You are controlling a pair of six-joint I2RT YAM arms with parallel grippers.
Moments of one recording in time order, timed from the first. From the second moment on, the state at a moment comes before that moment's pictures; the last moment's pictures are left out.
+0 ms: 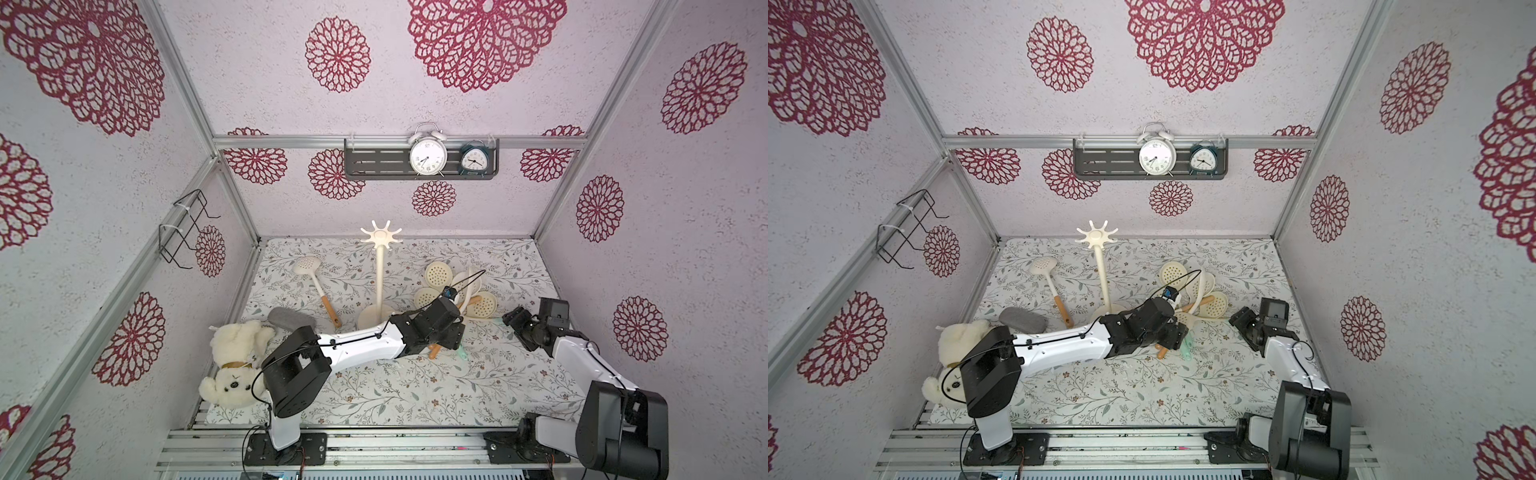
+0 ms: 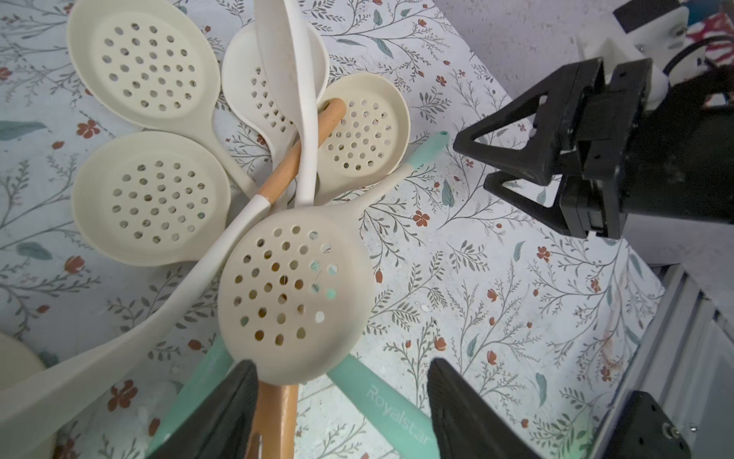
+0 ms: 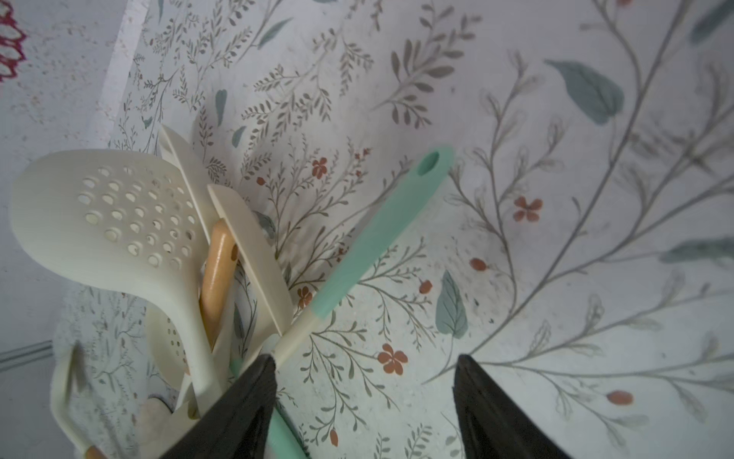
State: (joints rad) left arm -1.05 1.89 1.38 -0.23 -0.15 -0.45; right arm -0.20 1.23 0.57 -0.25 -0.25 0.77
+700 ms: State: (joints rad) left arm -1.05 2.03 1.51 -0.34 -0.07 -0.34; right arm -0.23 1.47 0.51 0.10 -0.41 1.09
